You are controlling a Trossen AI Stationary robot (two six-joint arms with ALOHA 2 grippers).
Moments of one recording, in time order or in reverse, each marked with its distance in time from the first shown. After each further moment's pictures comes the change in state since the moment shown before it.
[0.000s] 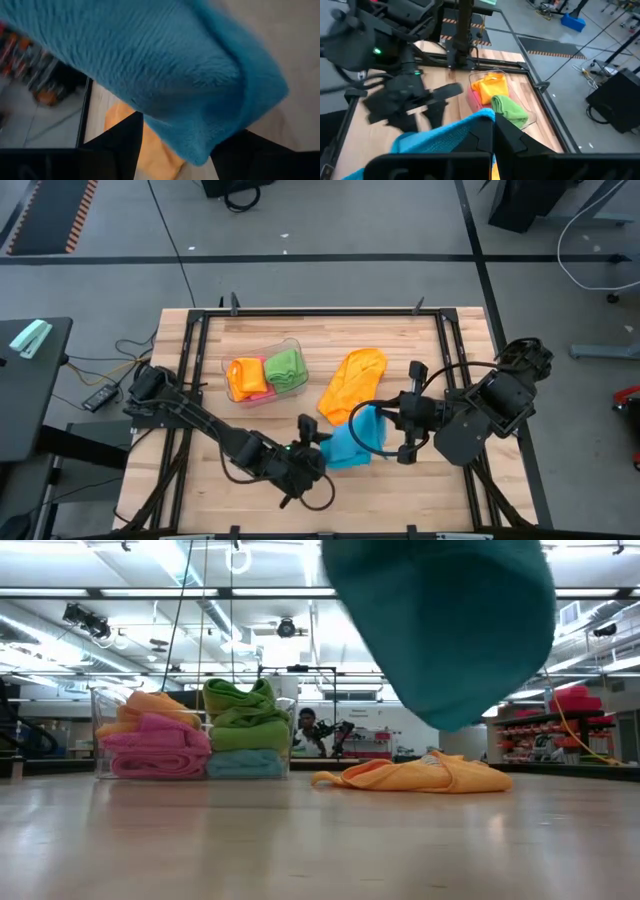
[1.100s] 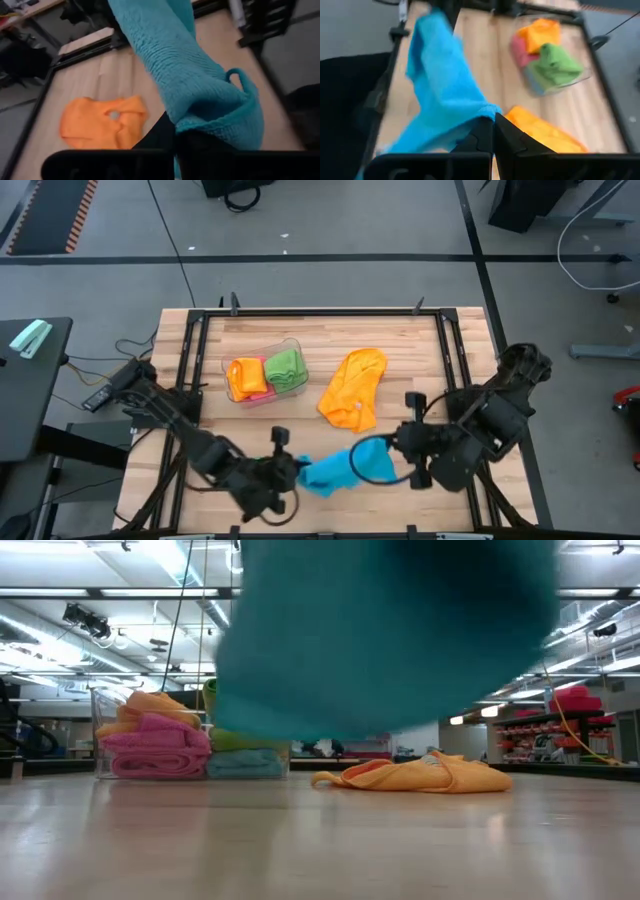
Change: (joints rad) left arm -0.162 -0.165 0.001 -0.157 0.060 -0.374; right arm 0.088 0.004 -0.133 -0.120 -0.248 0.199
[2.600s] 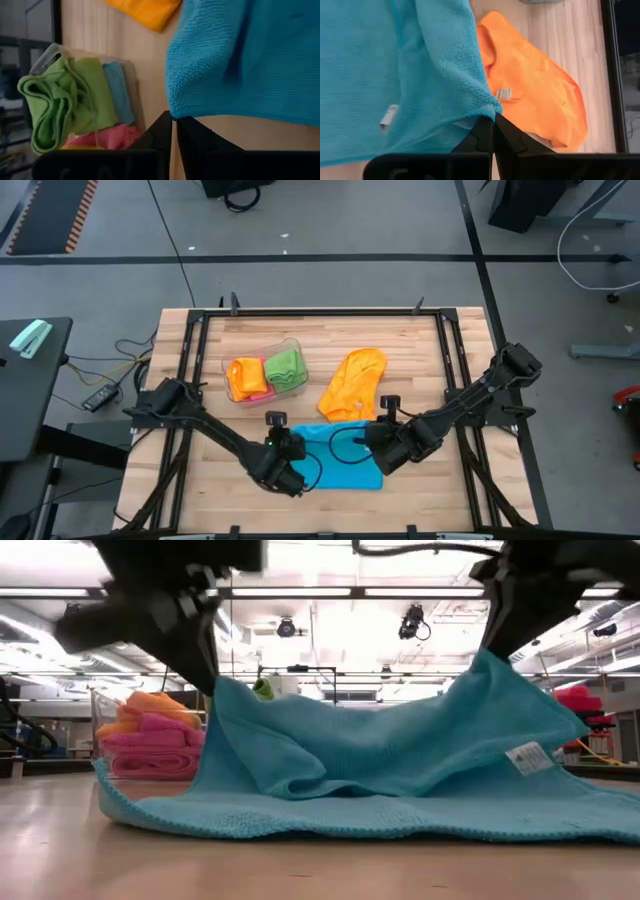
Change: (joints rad) left arm 0.168 0.333 -0.001 -0.623 -0.004 -0.391; right arm -0.230 -0.001 -0.806 0.412 0.022 -0.079
